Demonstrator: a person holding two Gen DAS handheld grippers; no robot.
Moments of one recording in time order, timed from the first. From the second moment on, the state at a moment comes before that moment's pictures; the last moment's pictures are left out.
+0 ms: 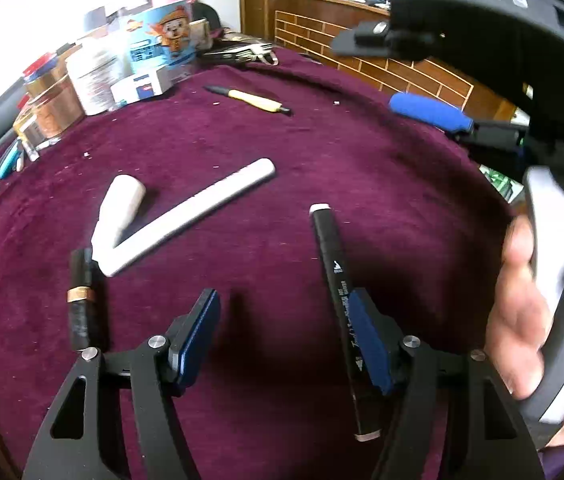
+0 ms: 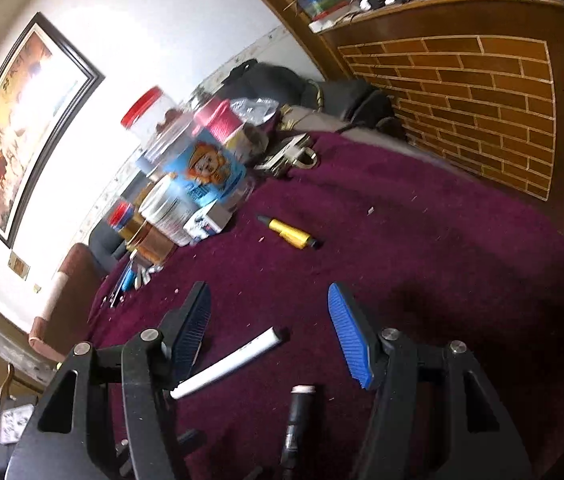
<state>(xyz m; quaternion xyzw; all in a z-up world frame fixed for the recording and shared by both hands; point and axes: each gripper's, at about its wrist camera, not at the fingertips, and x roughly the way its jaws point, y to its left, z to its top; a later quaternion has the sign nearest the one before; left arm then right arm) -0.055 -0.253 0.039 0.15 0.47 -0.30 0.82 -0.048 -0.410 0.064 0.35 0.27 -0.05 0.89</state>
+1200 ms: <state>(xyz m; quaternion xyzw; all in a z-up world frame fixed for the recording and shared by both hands) -0.138 0.009 0.095 -0.03 0.39 -0.16 0.91 -0.018 -0.279 0.048 0.17 0.41 0.06 0.89</state>
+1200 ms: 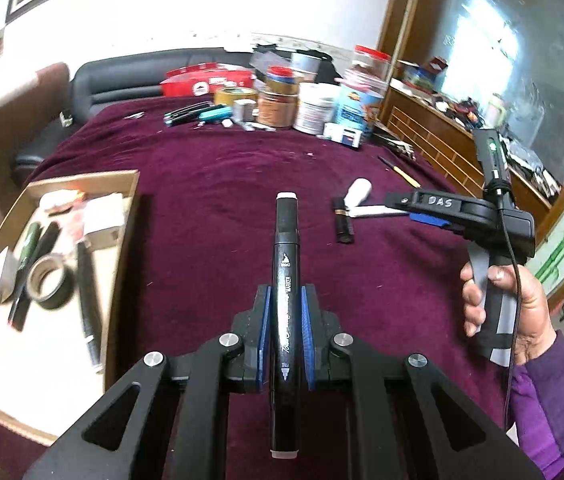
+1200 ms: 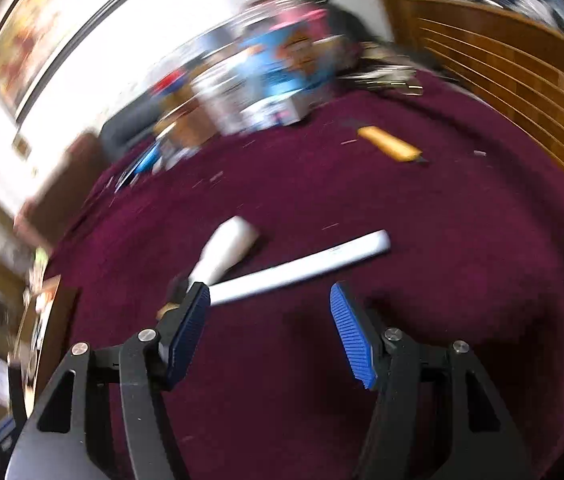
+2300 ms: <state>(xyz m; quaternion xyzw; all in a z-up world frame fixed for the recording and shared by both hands) -0.130 0.198 0.037 -0.16 0.46 0.00 0.87 -0.035 -0.111 0.074 0.12 0.47 0.17 0.86</state>
